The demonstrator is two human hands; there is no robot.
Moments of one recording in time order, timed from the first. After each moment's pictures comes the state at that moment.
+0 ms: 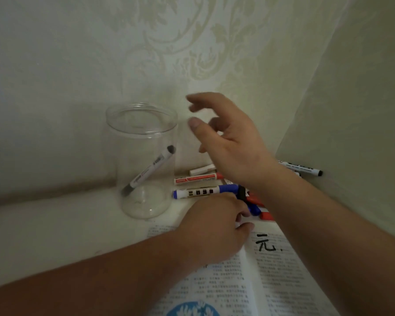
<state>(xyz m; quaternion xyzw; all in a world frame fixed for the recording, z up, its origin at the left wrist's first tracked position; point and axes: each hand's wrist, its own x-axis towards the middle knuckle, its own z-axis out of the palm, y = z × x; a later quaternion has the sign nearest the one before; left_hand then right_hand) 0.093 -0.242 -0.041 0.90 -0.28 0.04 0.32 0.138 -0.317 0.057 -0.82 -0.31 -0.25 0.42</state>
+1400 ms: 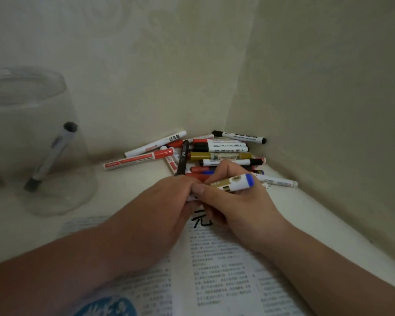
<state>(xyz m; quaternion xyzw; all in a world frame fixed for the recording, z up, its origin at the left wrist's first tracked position) 0.081 -0.257 -0.043 0.87 -0.38 0.07 0.31 0.045 -0.434 -0.013 -0.74 -0.05 -0.03 0.67</state>
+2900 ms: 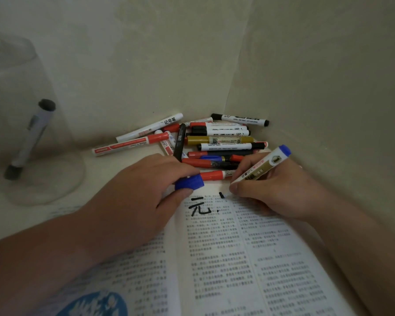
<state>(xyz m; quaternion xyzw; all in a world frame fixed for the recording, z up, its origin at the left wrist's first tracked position) 0.090 -0.248 -0.043 0.89 -0.37 0.11 0.26 0.056 -0.494 -0.011 -0.86 0.01 0.05 0.50</state>
